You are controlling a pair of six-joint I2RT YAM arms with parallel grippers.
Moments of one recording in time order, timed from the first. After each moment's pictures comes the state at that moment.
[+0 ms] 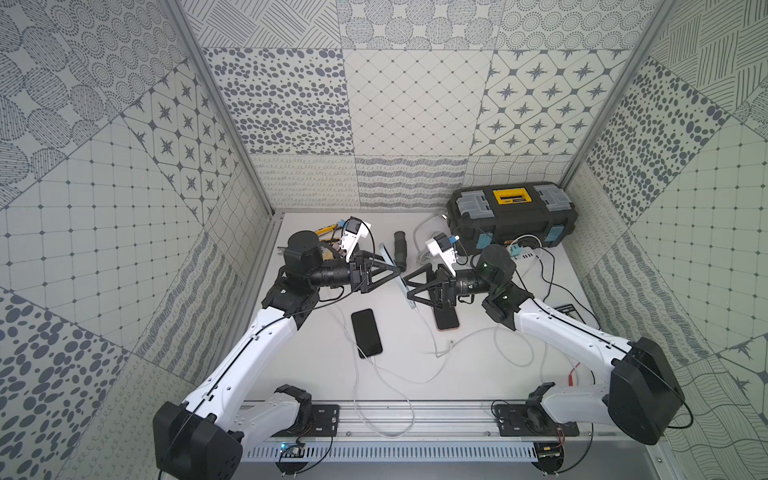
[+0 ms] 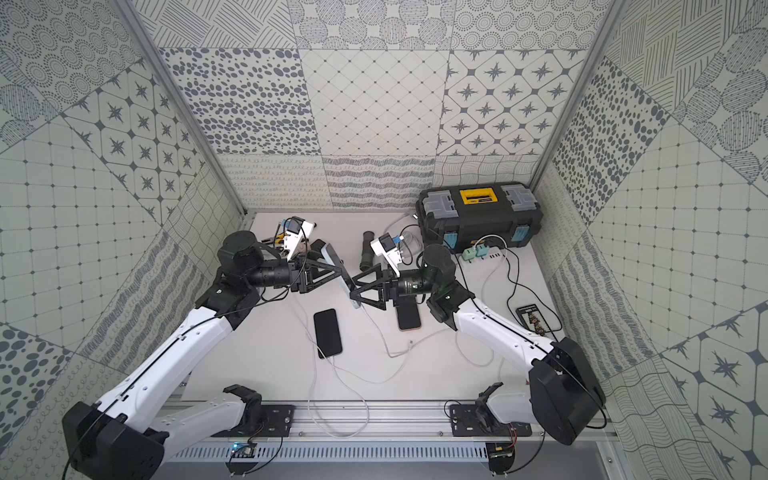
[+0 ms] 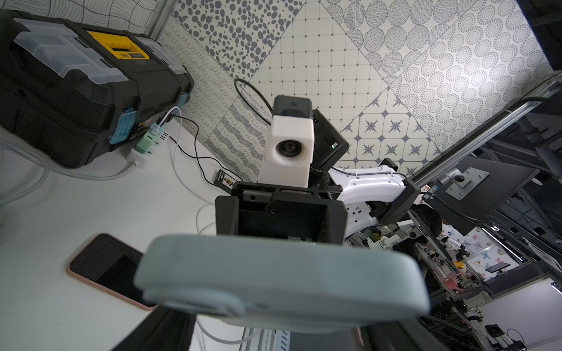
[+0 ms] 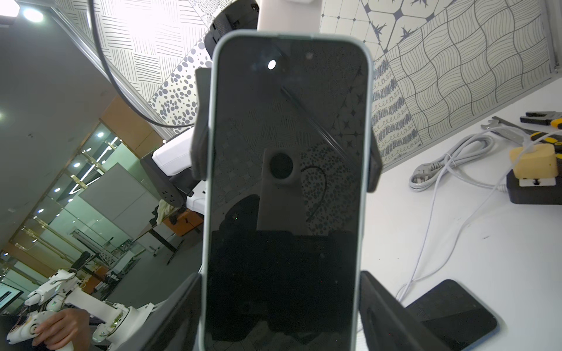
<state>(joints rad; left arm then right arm) -0.24 1.12 0.98 0.02 1.09 -0.62 0.63 1.32 0.86 0.52 -1.06 0.65</state>
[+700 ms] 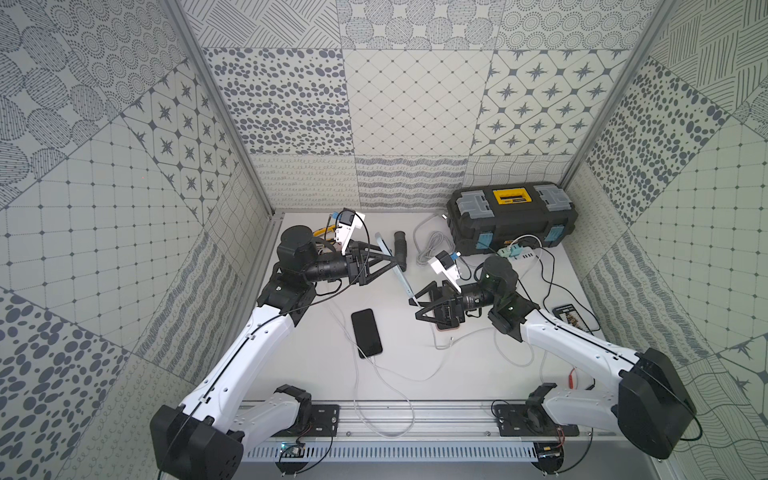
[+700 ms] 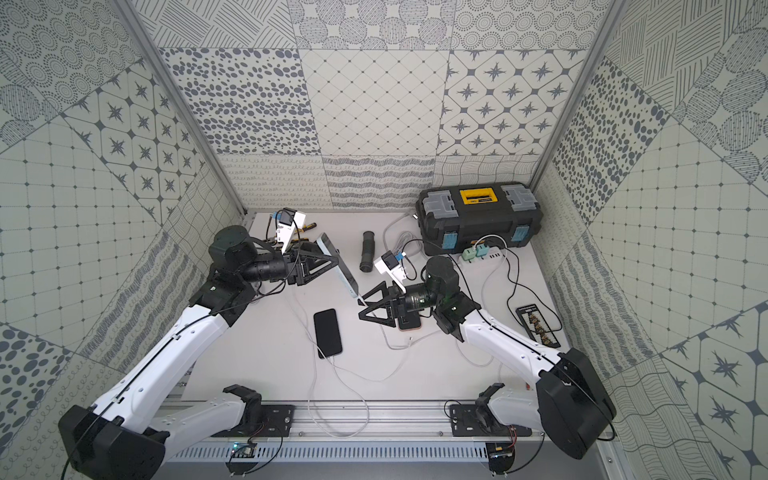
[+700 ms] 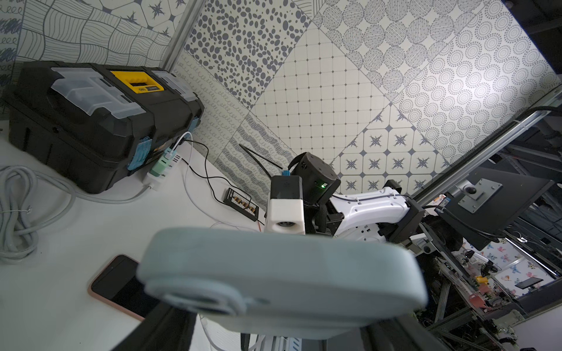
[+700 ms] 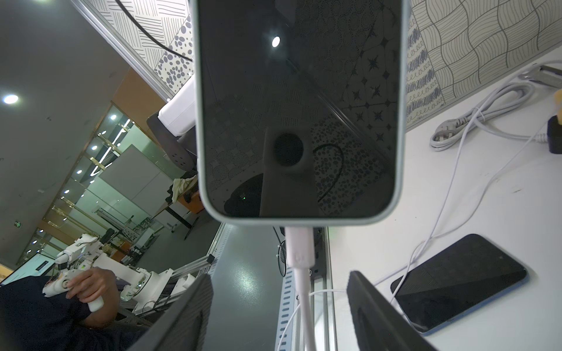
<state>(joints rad) -0.23 1.12 1.03 0.03 1.04 -0.62 0.63 1.25 0.75 0.45 -1.16 0.59</state>
